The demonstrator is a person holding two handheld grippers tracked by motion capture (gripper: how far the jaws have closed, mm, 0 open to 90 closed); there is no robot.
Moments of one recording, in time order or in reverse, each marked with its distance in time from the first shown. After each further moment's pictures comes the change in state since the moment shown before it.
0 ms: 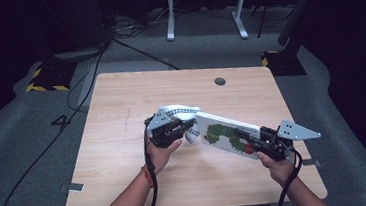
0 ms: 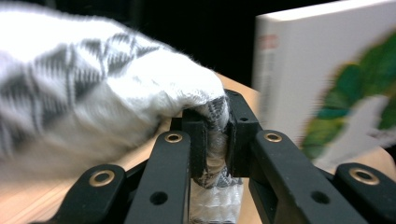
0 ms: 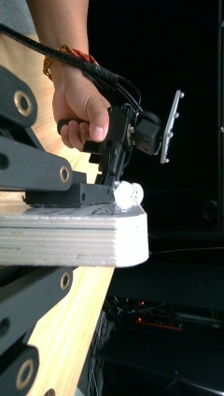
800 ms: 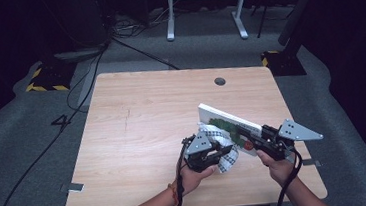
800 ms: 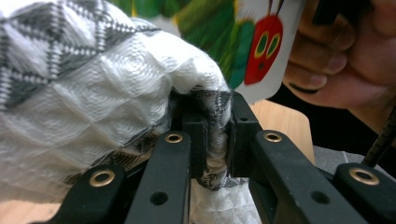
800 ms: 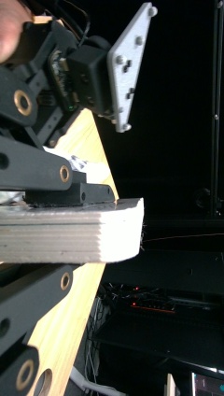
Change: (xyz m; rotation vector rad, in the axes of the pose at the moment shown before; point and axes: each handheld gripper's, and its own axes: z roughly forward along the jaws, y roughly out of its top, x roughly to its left) left arm -0.086 -0.016 0.046 0.072 -0.139 0.035; right arm 0.004 0.005 -0.001 -0.026 -0.058 -0.019
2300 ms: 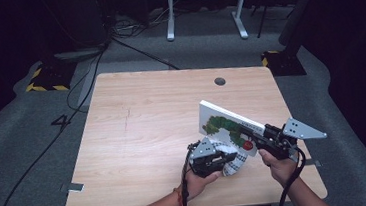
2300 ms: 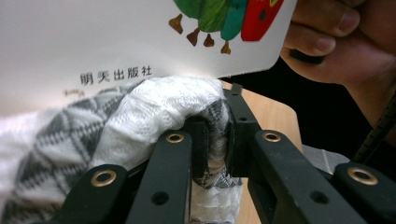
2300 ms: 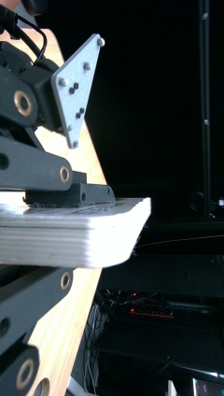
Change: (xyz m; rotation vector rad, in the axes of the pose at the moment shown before) left arm -0.004 -0.027 0.018 0.013 -0.061 -0.048; right arm -0.003 0.004 -0.005 -0.031 0.023 0.040
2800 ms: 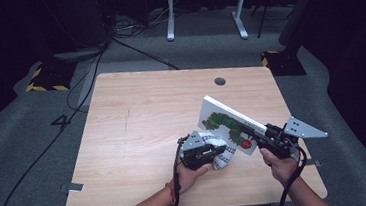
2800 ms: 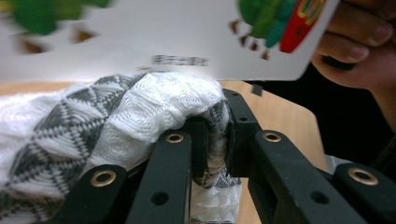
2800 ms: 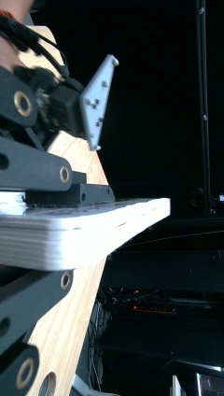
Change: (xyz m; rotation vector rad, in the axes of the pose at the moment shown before) left arm 0.019 -0.003 -0.004 0.012 0.020 -0.038; right arm -0.004 -0.003 -0.001 0.011 -0.018 0.011
